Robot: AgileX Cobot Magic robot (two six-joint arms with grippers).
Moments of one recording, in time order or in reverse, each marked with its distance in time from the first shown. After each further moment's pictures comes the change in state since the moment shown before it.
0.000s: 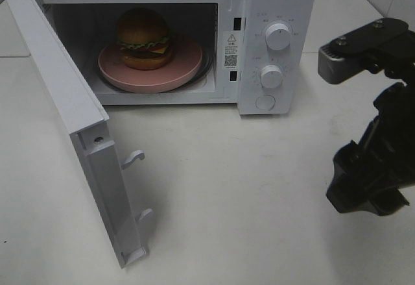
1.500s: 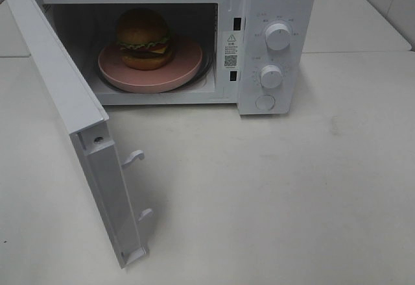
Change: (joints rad) left arm 0.000 0.000 0.000 0.000 0.000 0.000; right arm -0.467 -1.135 0.294 0.008 0.102 0.000
